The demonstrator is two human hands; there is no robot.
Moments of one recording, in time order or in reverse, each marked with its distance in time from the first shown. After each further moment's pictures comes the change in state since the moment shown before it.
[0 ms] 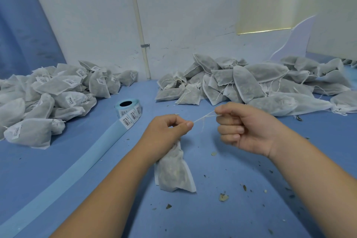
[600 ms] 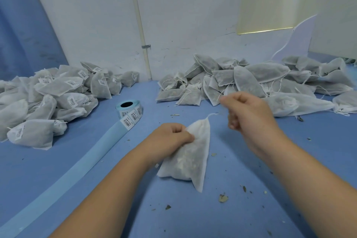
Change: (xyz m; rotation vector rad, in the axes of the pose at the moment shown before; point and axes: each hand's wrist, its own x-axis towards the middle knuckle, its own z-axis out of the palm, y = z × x) left_hand -0.004 0.005 0.000 0.114 -0.209 -0.207; right_hand 0.004 0.007 0.004 -0.305 0.453 -0.452
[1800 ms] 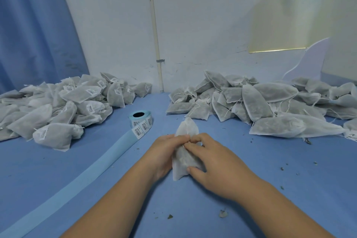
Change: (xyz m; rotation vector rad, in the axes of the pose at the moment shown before) left_hand 0.014 -0.017 0.002 -0.708 0.066 0.001; right_hand -0.031 0.032 0.029 -1.167 -0.560 -0.554
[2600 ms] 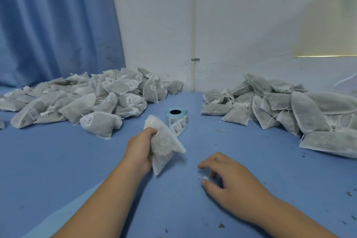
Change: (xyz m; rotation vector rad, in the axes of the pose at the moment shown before) left_hand -0.035 0.026 -0.120 -0.237 0.665 0.003; right_hand 0.024 -0.038 0.046 0.206 -0.070 -0.067
